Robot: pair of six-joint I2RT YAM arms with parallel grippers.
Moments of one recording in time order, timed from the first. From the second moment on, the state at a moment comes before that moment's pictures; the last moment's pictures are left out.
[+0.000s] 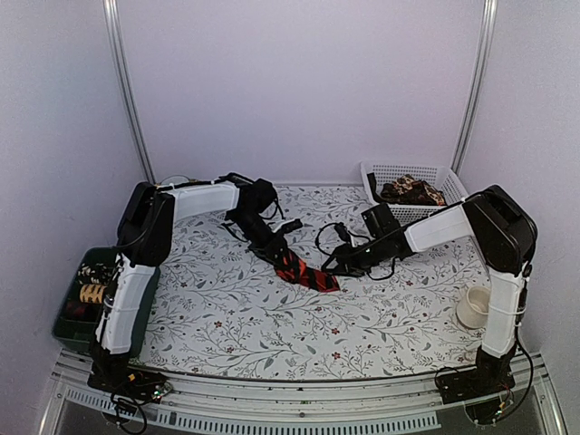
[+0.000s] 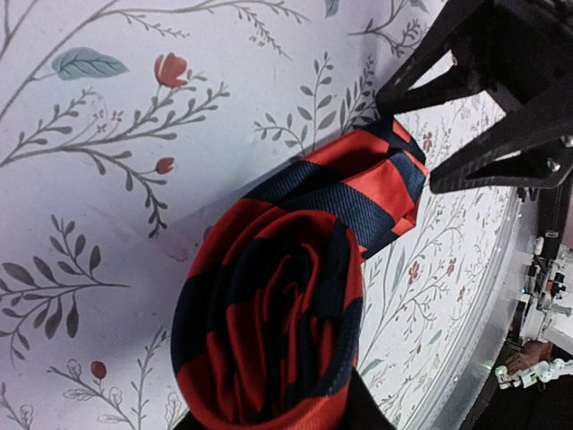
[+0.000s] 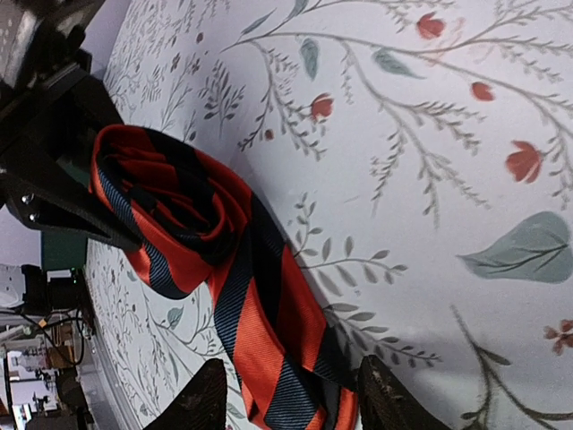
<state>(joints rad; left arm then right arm) -0.59 2.40 1.97 -1.01 0.65 0.12 0.57 2.00 1.10 0.03 -0.61 0.48</state>
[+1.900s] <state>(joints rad) -1.01 2.56 2.33 -1.34 -0.55 -0.09 0.66 1.53 0.72 -0.02 -0.36 0.57</state>
